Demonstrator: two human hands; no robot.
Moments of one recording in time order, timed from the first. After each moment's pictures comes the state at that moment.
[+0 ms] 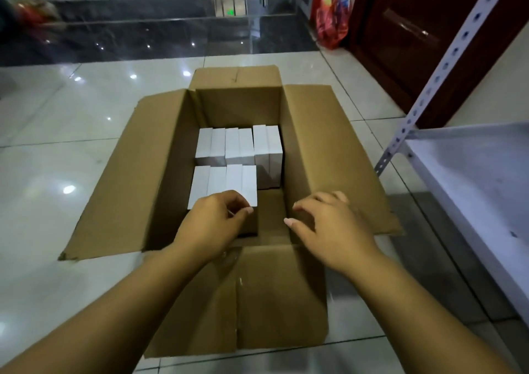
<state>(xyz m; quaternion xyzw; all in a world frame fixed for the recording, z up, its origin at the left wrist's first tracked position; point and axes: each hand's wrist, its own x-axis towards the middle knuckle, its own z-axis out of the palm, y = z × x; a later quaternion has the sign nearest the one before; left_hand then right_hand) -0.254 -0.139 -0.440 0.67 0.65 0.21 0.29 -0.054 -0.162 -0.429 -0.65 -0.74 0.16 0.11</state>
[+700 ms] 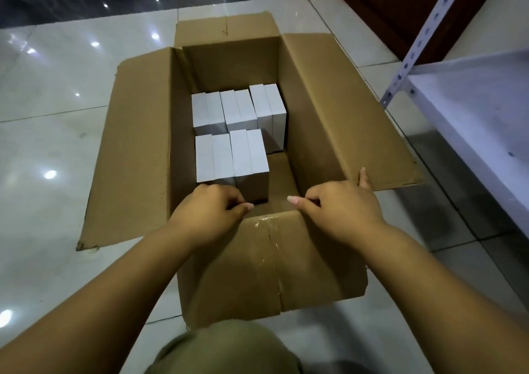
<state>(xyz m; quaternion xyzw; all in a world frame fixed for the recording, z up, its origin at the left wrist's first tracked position) -0.304 -0.179 -0.462 0.74 0.60 0.04 0.31 -0.092 -0.205 -0.453 -0.70 -0.70 0.17 -0.04</state>
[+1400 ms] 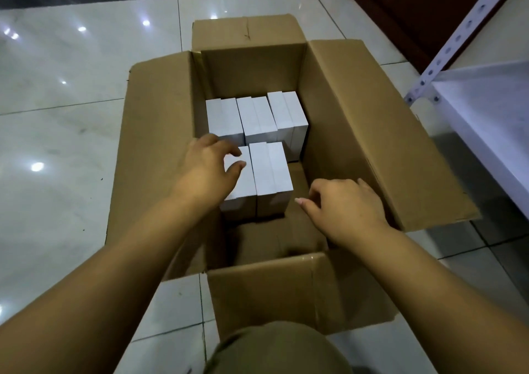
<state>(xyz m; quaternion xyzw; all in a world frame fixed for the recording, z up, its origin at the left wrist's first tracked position) -0.342 -0.115 -0.450 0.75 0.61 0.19 0.14 -0.142 -0.185 -0.442 -0.72 -0.68 0.15 -0.02</state>
